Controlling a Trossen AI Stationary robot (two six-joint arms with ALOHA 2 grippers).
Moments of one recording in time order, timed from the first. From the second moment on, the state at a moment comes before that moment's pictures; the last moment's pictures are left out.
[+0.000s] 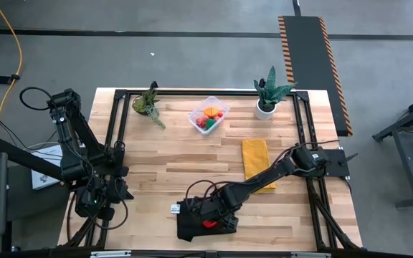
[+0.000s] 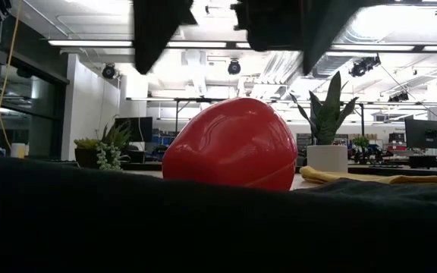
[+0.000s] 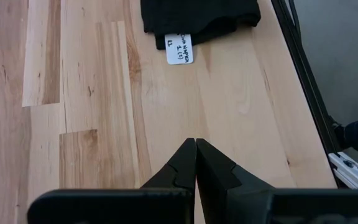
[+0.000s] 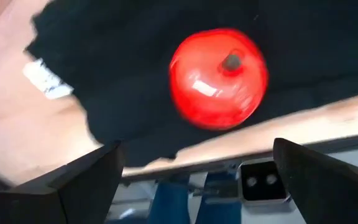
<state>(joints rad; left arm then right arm) -1.09 1.01 0.74 -0.87 -0.53 -0.95 0.46 2.24 1.95 -0.85 -0.13 2.47</state>
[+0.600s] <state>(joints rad) -1.09 1.01 0.74 -0.87 -0.51 -0.95 0.46 2.33 1.95 -0.80 -0.13 2.47</state>
